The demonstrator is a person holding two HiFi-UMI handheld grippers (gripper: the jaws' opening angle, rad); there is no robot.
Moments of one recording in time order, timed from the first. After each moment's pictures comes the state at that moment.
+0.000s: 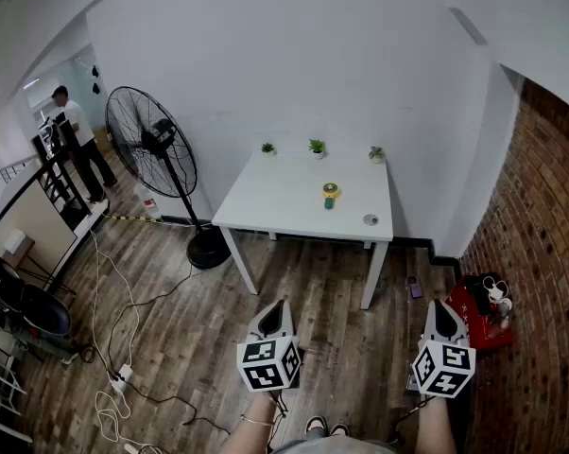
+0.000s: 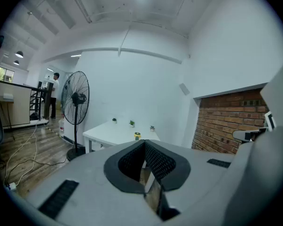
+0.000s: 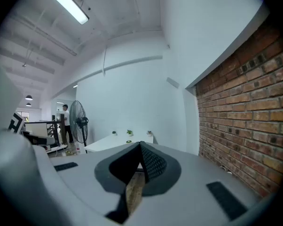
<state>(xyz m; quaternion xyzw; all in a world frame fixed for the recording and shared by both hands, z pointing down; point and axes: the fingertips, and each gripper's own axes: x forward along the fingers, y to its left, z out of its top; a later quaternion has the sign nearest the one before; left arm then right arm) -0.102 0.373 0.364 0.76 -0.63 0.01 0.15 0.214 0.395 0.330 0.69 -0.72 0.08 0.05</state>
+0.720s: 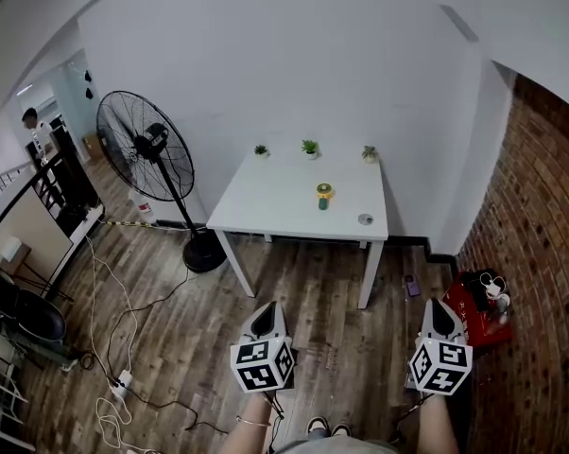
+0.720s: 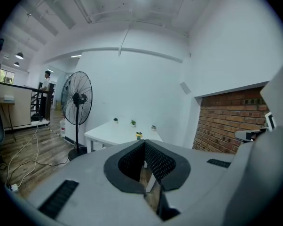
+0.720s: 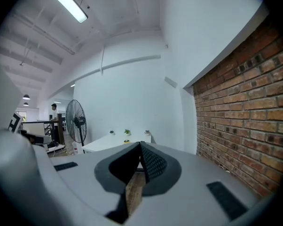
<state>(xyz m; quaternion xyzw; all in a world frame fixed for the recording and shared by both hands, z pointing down) -0.115 0.370 0.365 0.76 -0.64 0.01 0.15 0.216 0.392 0.335 0.70 -0.71 0.08 0.05</state>
